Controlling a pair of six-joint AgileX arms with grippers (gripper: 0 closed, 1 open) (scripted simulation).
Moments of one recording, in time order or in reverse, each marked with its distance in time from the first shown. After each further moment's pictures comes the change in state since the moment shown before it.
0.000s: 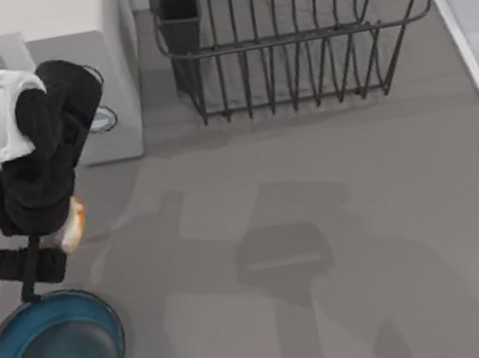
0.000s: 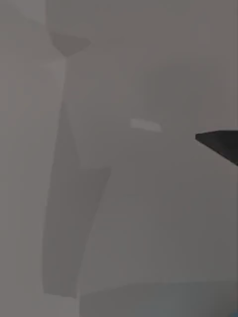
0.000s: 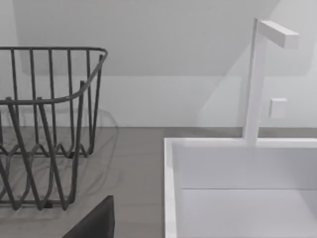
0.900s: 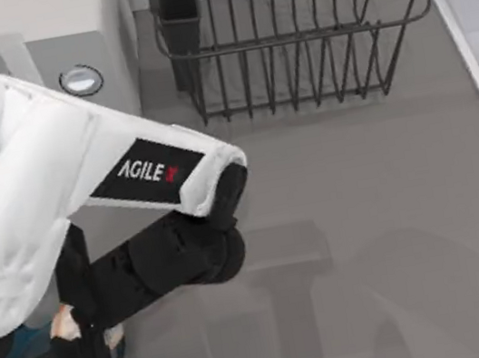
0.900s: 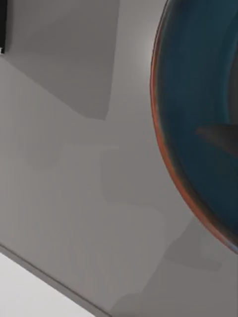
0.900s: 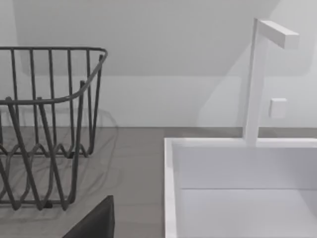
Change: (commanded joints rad) left arm -0.362 0.361 0.126 -0.871 -0.246 -0.991; right arm 0.000 0.000 0.000 0.000 0.000 0.000
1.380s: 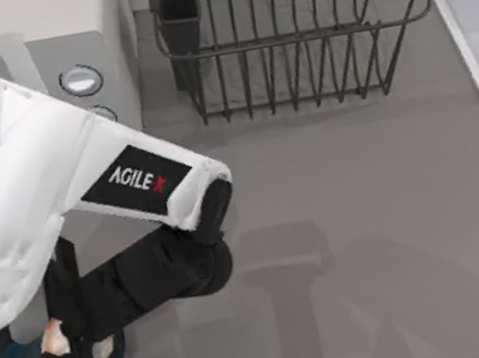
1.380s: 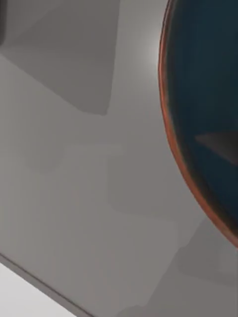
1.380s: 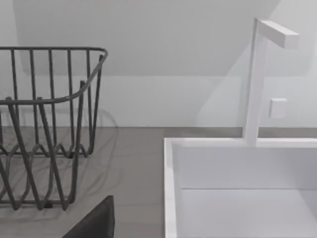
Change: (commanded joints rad) left arm 0.036 -0.001 -0.065 0.088 -0.030 0.023; right arm 0.000 0.000 0.000 0.000 0.000 0.000
